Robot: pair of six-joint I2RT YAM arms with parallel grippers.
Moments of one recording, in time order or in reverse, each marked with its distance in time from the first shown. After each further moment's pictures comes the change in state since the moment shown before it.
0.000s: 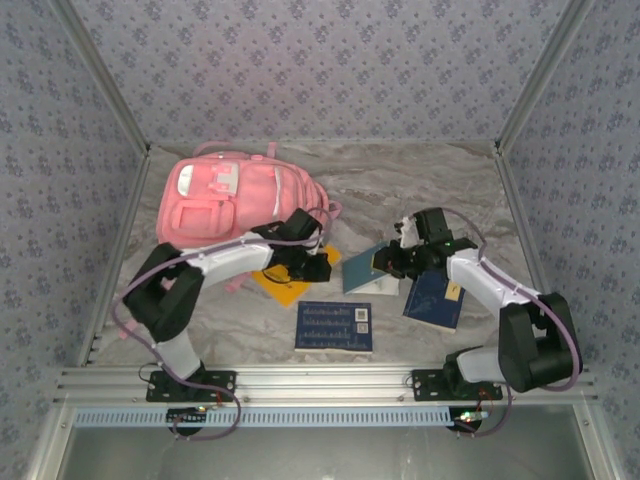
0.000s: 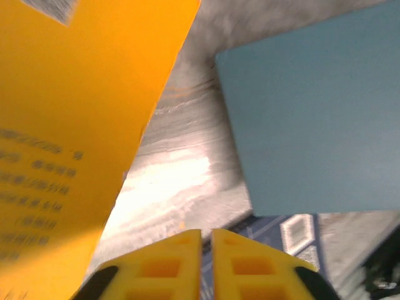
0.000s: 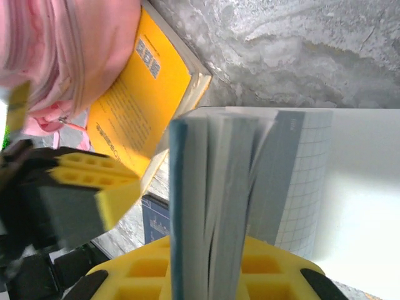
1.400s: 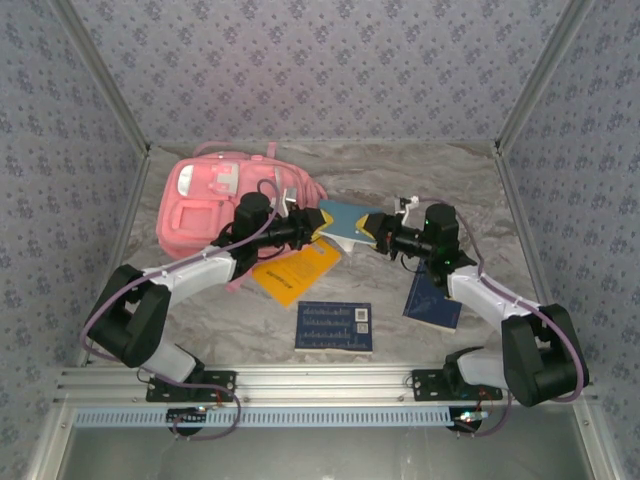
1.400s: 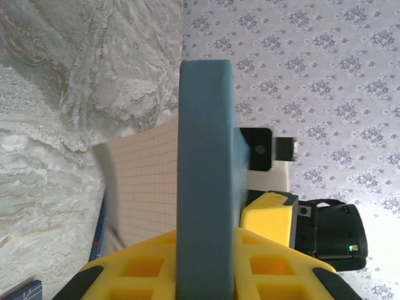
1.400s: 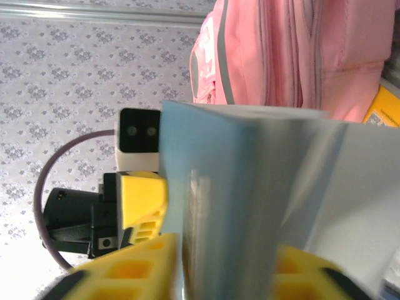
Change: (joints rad) left arm 0.161 -0.188 -0.267 0.930 0.253 -0.795; right arm 0.029 -0.062 -0.161 0.886 -0.165 0.747
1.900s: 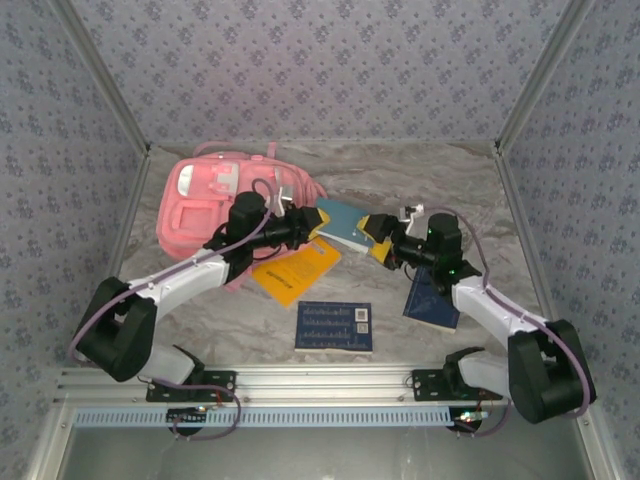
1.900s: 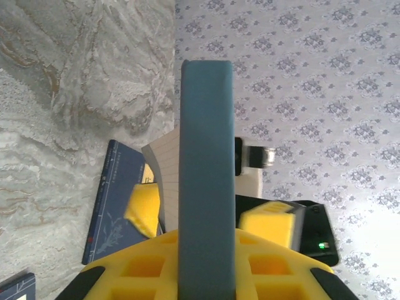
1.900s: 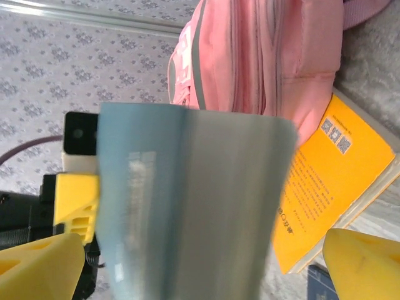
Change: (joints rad) left arm -0.006 -0.091 0.002 -0.079 -0.031 0.016; right arm -0.002 -0.064 -0.080 -0.040 0.066 -0.099
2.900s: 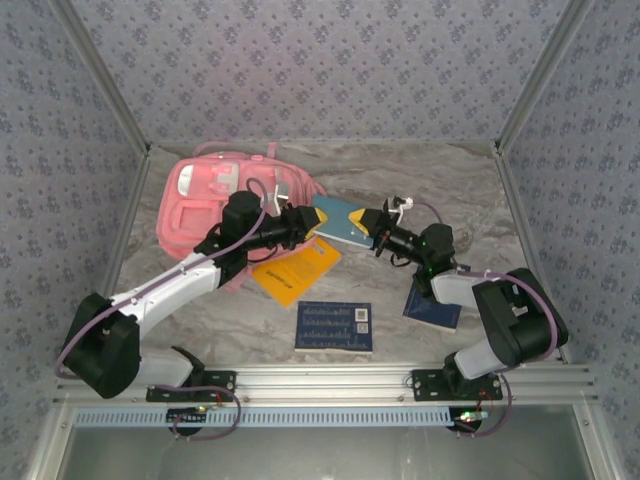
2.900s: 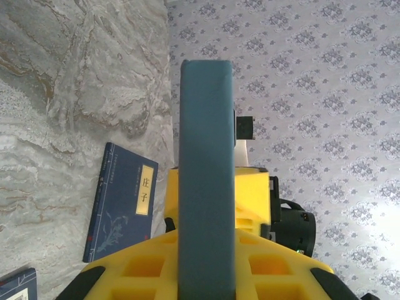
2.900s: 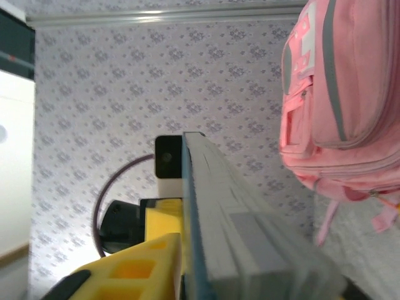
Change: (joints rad) left arm -0.017 -0.092 0.017 -0.119 -0.044 0.062; right arm 0.062 0.283 -0.038 0.837 -0.008 0.507
